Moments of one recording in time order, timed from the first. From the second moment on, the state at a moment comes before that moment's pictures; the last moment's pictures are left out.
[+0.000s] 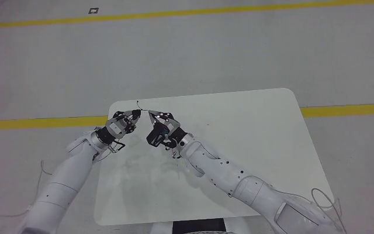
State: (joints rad) left arm 1.18 -0.90 -1.11 -1.17 -1.47 0.34 -1.16; right arm -1.01 -1.48 0.54 -1.23 -1.57 0.22 -0.30
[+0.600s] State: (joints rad) left arm 1.18 -0.90 -1.11 -1.17 -1.47 0.34 -1.16; right arm -1.05 -1.45 0.58 -1.25 -1.57 0.21 -0.29
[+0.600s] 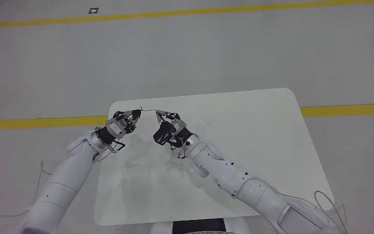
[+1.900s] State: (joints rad) left arm 1.18 -0.90 -1.11 -1.17 -1.47 0.34 -1.16; right arm -1.09 -1.40 0.62 -1.27 -1.57 0.27 -0.26
